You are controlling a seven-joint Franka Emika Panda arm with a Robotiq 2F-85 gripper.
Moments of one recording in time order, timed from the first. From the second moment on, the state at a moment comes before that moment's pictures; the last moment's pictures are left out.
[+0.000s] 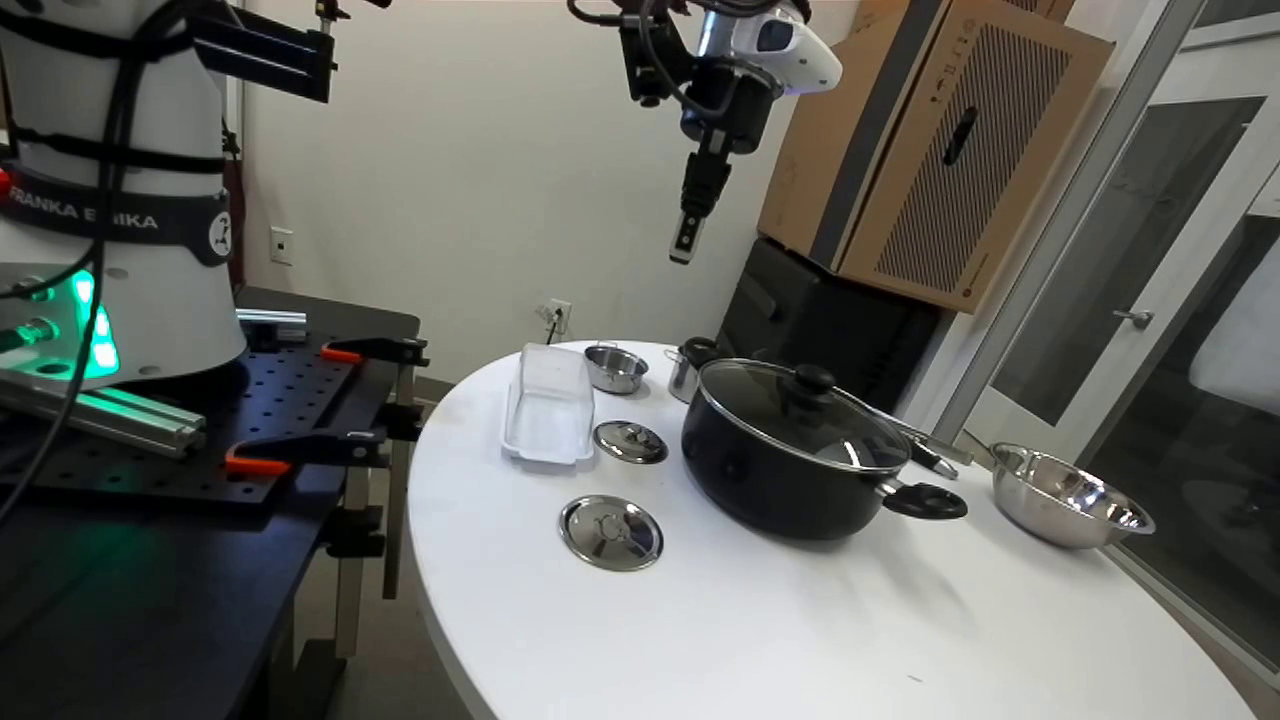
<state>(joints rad) -0.08 -0.14 0.11 -2.46 -0.26 2.25 0.52</state>
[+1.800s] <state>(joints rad) 0.20 0.37 -0.11 -2.40 -0.68 2.69 0.93</state>
